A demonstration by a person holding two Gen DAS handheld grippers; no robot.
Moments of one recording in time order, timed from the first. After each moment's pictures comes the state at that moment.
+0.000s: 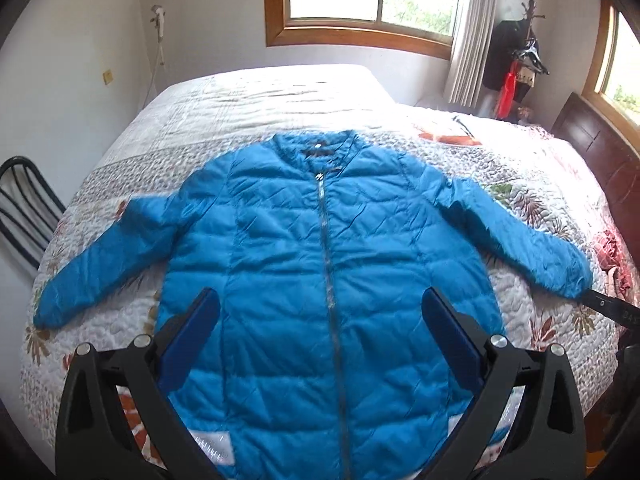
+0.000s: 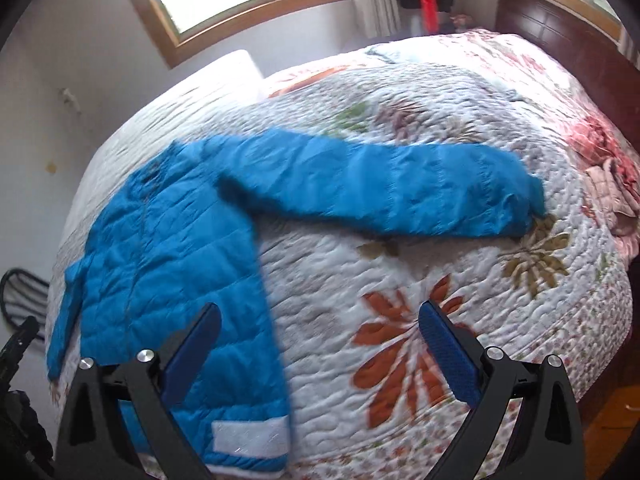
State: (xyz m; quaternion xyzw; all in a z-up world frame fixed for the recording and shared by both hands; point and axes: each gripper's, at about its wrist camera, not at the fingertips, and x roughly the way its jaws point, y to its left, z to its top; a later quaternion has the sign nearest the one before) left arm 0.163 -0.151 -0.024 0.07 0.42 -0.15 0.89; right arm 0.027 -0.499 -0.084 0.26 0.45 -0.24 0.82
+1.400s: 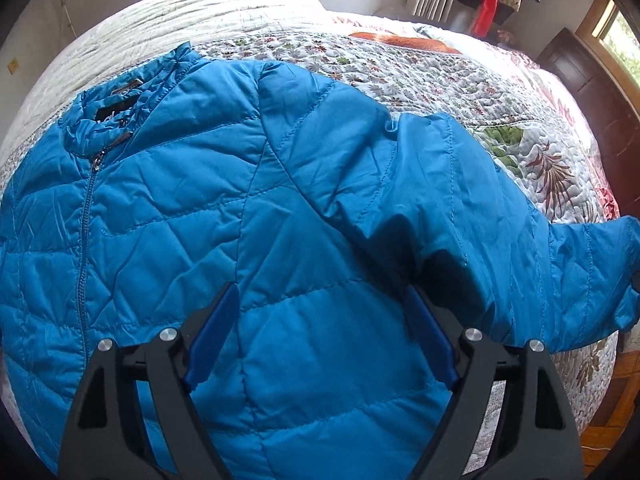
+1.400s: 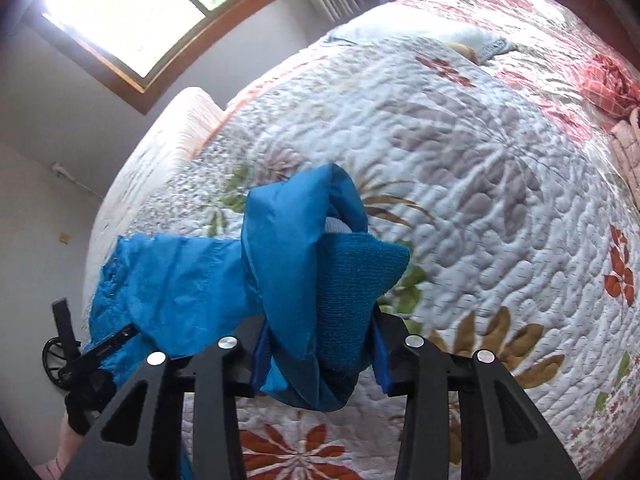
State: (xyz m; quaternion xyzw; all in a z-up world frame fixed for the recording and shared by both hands) left arm 0.296 -0.359 -0.179 0.09 0.56 -0.21 0.80; right arm 0.065 -0.692 -0.136 0.37 0.44 -0.13 0.81
